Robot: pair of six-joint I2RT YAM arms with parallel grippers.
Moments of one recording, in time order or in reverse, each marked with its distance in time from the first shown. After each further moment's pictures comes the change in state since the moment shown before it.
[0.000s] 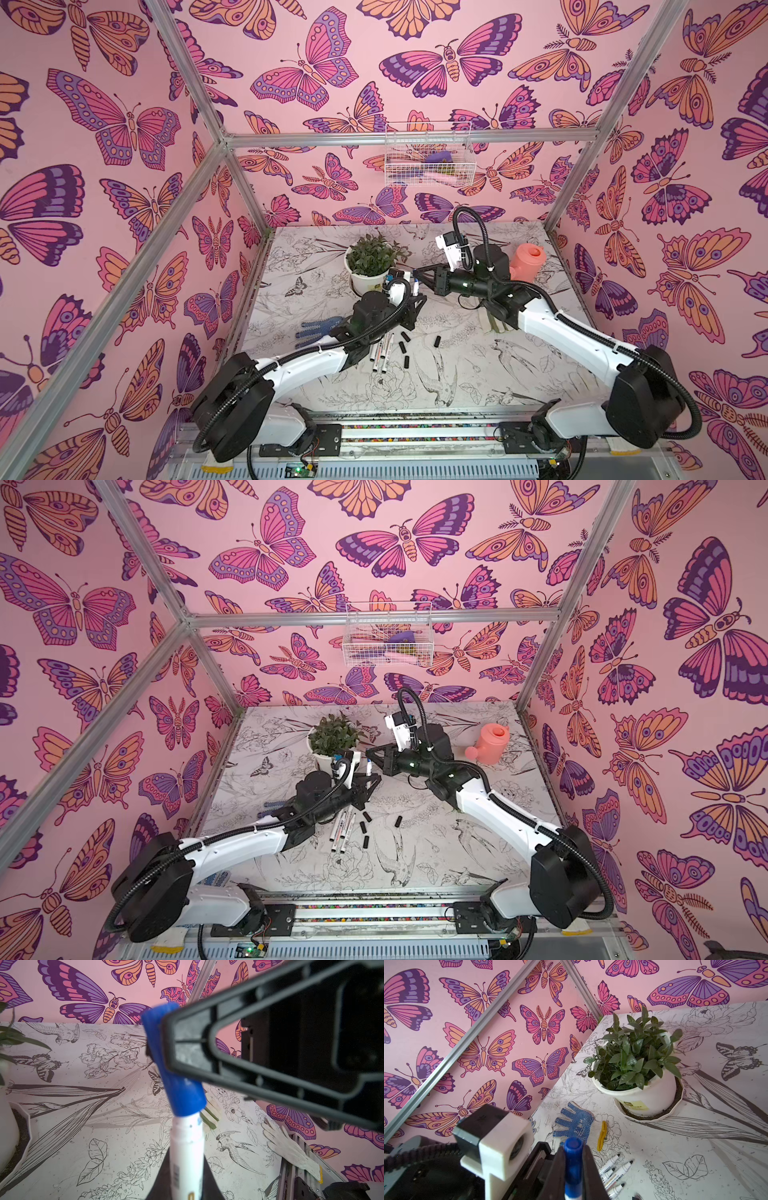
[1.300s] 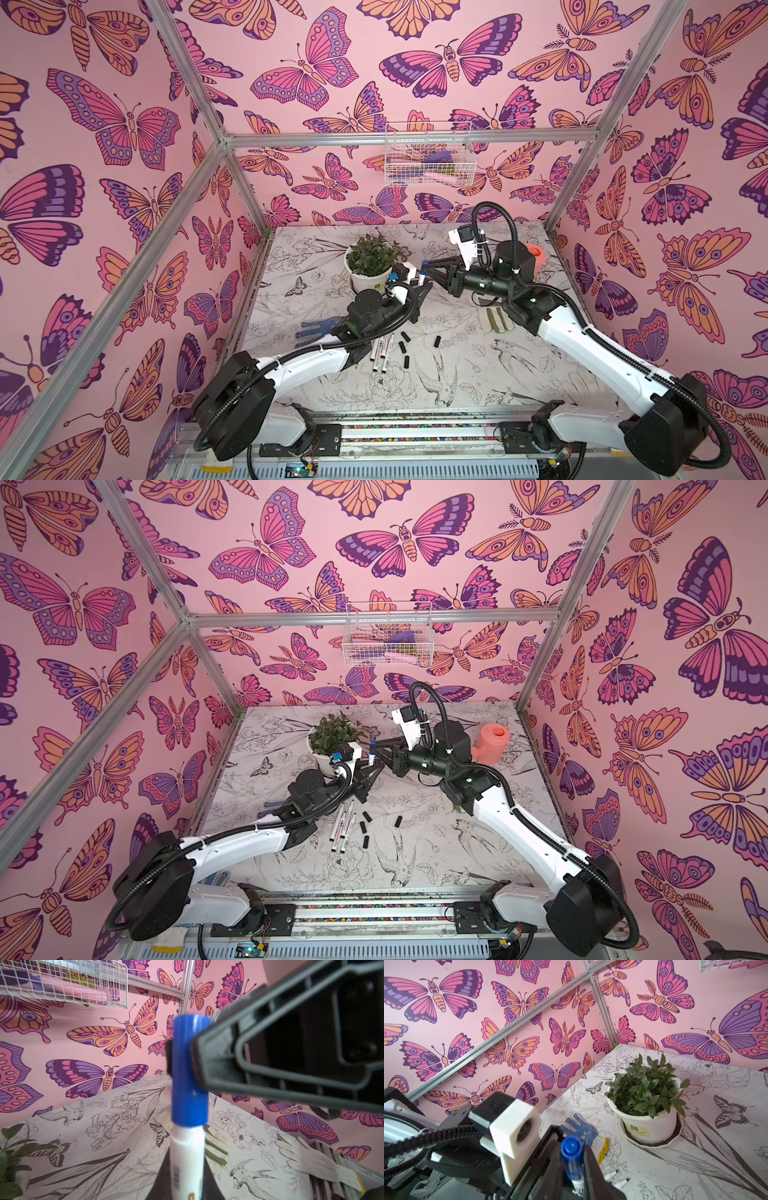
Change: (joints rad) left arm -0.009 0.008 0.019 0.252 -0.010 0.248; right arm -0.014 -0.142 0.025 -0.069 -0.079 -0.150
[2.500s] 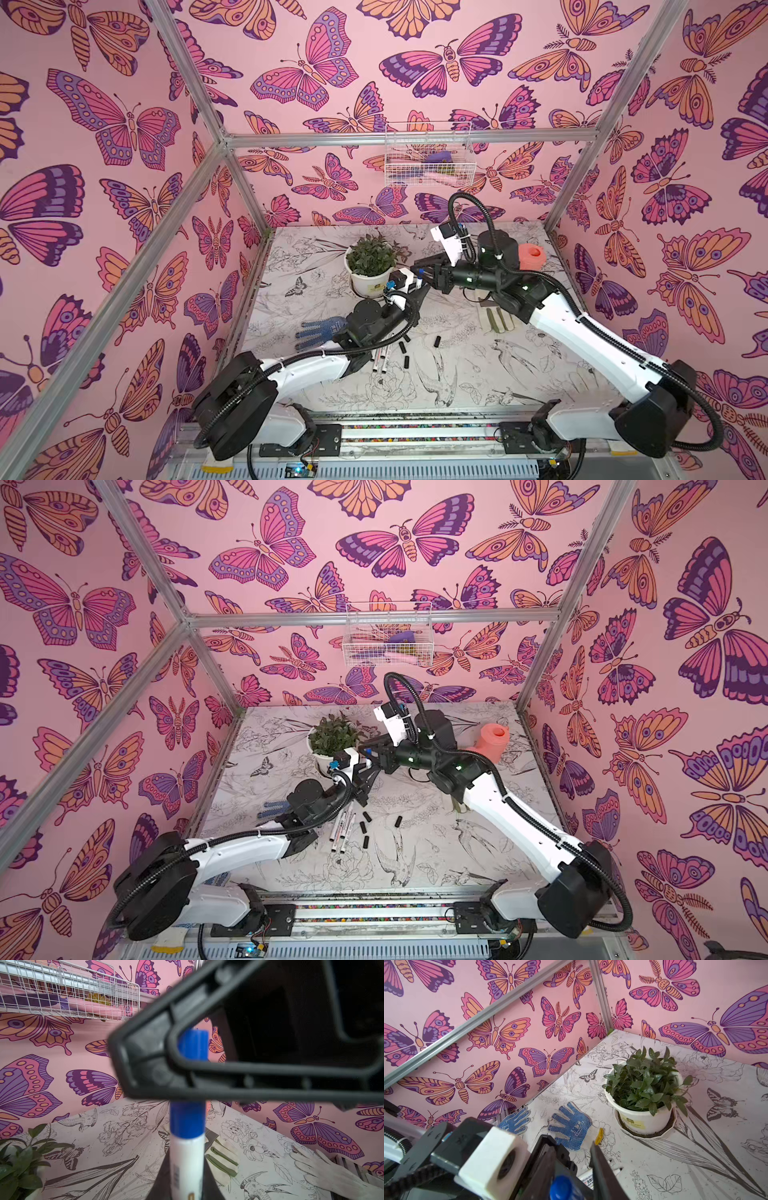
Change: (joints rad) left arm -0.045 0.000 -0.068 0.103 -0.093 0.032; right arm 0.070 0.096 0.195 -0.221 0.103 -0.105
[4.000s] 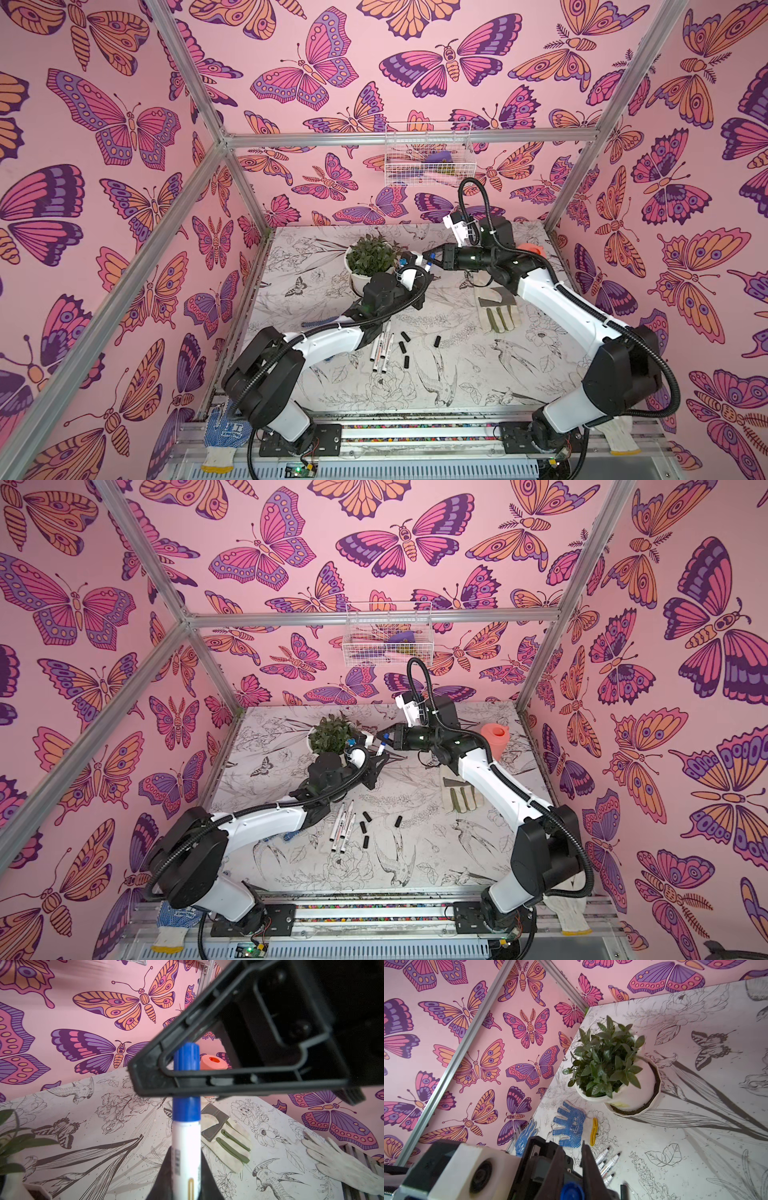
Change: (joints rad) left arm 0.108 0.211 0.247 -0.212 0.136 -0.053; right arm -0.203 0.221 0.082 -0.016 -0.159 0.240
